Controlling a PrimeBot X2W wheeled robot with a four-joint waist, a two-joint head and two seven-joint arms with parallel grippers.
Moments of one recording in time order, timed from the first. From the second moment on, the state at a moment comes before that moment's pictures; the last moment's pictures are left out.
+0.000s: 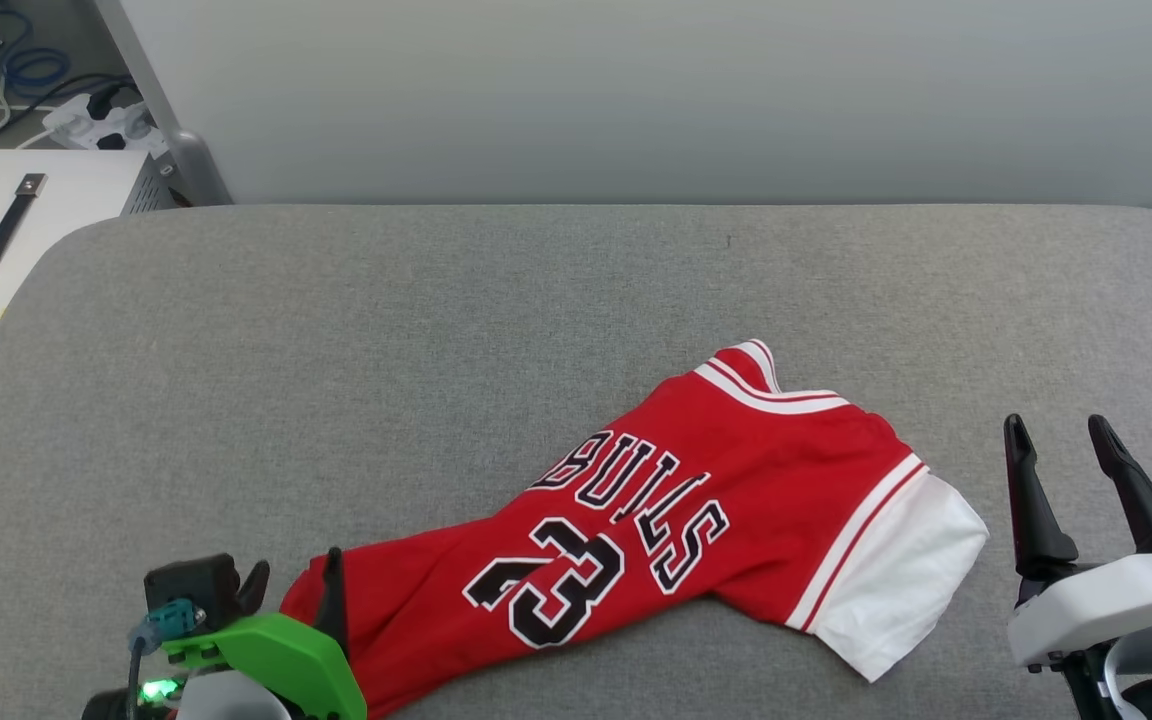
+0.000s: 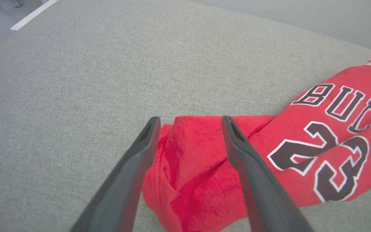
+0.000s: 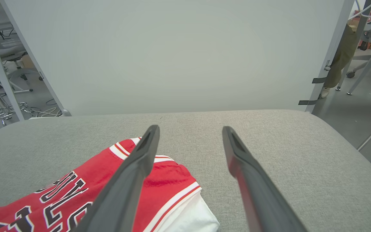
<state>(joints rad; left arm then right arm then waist) 0.03 0.48 -0.45 -0.02 -0.73 0.42 0.03 0.07 -0.06 -0.11 -0.25 0.17 0.13 0.11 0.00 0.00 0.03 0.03</state>
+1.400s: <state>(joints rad) -0.80 0.27 -0.85 0.64 -0.69 -0.03 0.59 -0.03 -0.05 -0.08 -0.21 0.22 0.13 0.05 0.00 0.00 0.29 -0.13</state>
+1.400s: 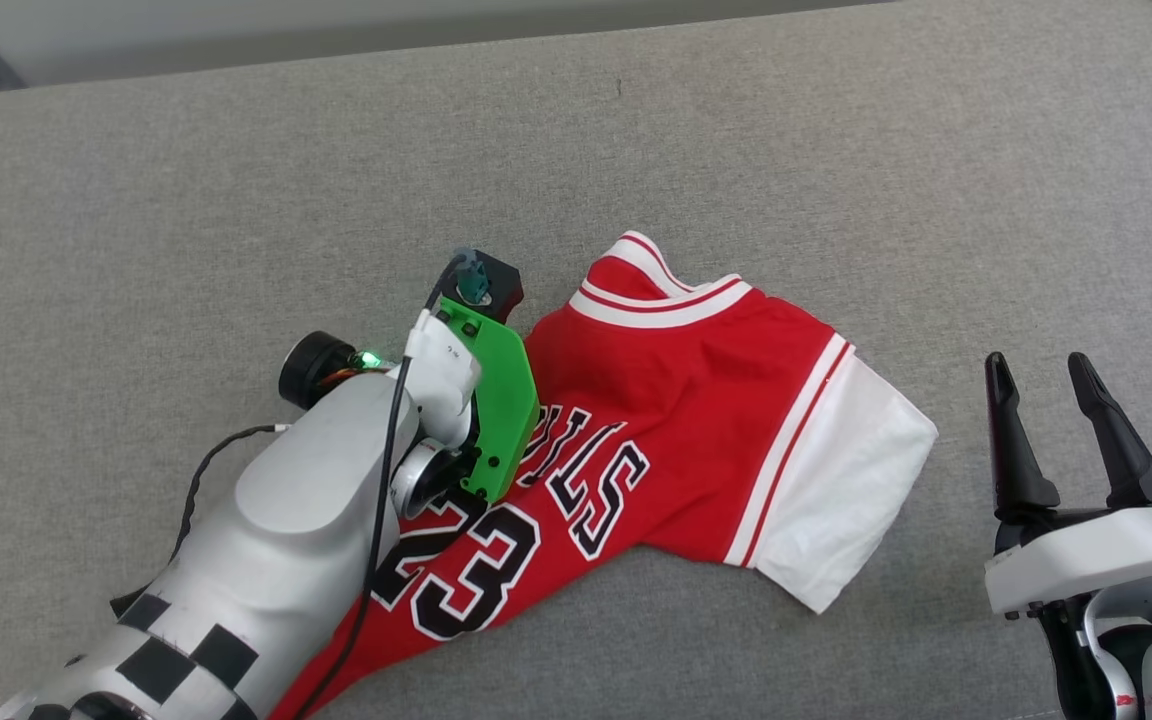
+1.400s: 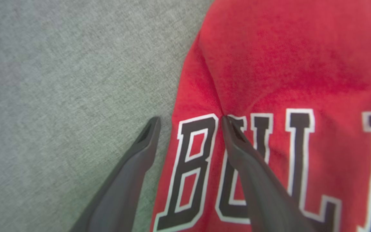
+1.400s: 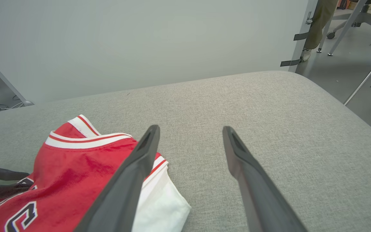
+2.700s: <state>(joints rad) -0.30 0.46 -0.57 0.28 -0.82 0.38 0.16 0.00 -0.05 -0.13 -0.23 0.22 0.13 0.08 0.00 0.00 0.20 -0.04</state>
